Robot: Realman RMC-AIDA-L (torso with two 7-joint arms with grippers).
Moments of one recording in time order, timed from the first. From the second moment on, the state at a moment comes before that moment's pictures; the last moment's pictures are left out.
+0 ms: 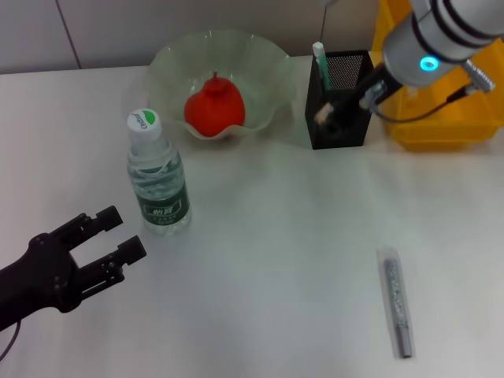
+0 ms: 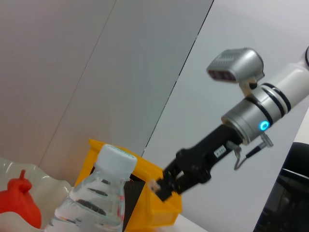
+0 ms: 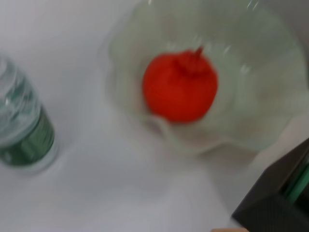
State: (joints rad) left arm -0.28 -2.06 0.72 0.43 1.68 1.76 -1.21; right arm 0.81 2.08 -1.36 -1.34 -2.74 -1.51 2.70
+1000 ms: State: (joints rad) left arm -0.27 -2.06 0.71 0.43 1.68 1.76 -1.21; right arm 0.78 2.08 -1.23 -1.42 -2.84 -1.39 2.70
